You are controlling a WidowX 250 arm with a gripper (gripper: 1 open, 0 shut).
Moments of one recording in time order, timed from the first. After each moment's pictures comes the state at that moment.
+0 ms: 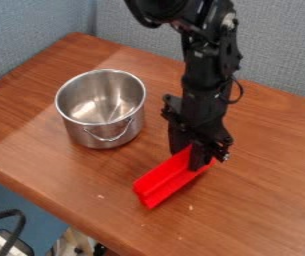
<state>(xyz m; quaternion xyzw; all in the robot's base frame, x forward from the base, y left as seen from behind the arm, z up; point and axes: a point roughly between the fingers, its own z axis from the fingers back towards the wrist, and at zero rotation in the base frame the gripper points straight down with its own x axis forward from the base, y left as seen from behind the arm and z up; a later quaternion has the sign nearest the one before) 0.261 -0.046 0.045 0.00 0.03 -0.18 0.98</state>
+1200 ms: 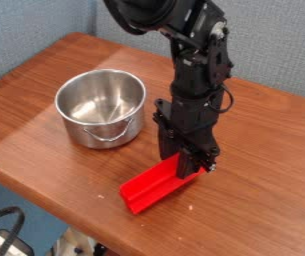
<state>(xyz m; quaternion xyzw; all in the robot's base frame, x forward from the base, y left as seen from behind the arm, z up) 0.246 -0.040 0.046 0.01 0.03 -0.21 0.98</state>
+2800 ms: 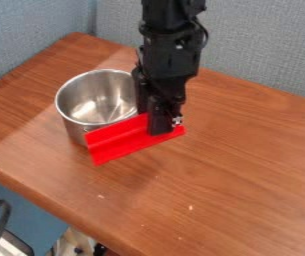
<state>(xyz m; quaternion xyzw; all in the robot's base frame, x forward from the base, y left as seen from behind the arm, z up) 0.235 -0.018 0.111 0.00 0.04 -0.33 0.94</state>
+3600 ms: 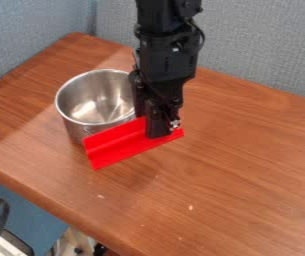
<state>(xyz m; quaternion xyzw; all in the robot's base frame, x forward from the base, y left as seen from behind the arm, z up) 0.231 -0.016 0.111 0.00 0.02 -0.32 0.95</state>
